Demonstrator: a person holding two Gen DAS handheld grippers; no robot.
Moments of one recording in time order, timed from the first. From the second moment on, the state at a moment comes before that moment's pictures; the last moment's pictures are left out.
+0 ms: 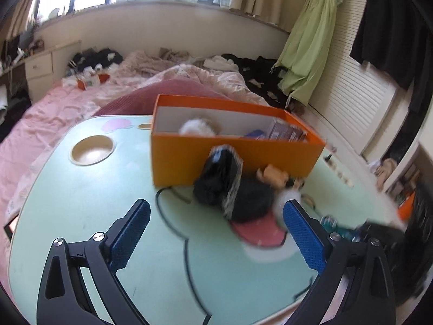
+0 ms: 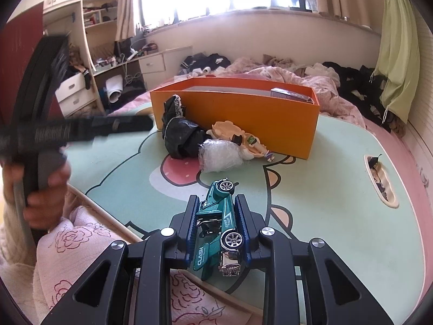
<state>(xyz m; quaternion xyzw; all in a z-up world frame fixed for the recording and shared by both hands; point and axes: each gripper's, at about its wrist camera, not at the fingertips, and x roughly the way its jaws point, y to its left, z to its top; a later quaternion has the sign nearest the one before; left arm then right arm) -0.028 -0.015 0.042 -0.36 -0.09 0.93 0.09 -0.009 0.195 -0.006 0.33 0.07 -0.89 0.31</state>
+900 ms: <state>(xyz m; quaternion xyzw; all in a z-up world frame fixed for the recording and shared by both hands) -0.034 -0.004 0.089 -0.33 -0.08 0.94 0.11 -0.022 0.194 0.051 0.27 0.05 -0.91 0.32</state>
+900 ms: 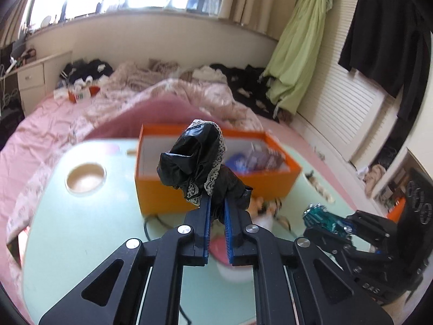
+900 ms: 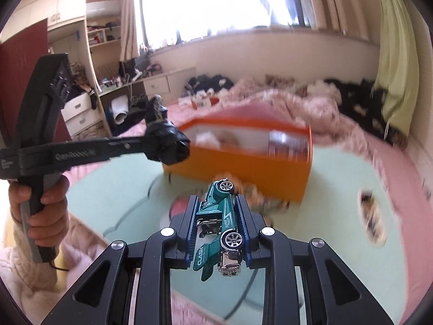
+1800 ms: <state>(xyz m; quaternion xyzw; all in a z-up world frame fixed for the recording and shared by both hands) -0.037 0.002 0.094 -0.29 -0.07 0.95 0.07 -0.075 0.178 0.086 0.27 0.02 -0.92 0.27</state>
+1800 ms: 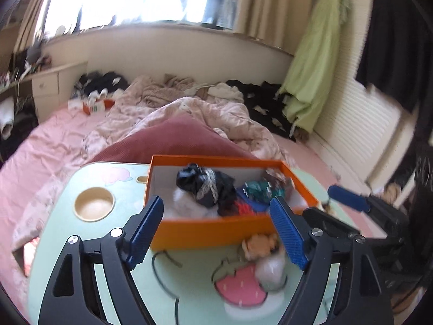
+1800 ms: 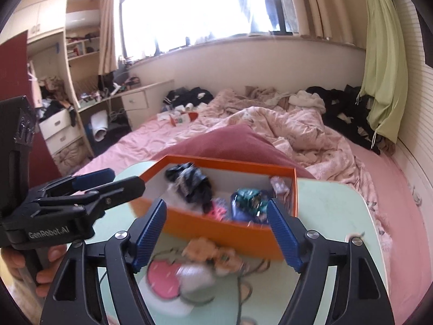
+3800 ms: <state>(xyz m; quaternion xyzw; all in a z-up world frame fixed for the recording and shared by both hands) -0.004 0.027 0.007 -0.37 0.01 0.93 0.07 -0.018 0.191 -0.007 0.36 0.08 -0.90 0.23</state>
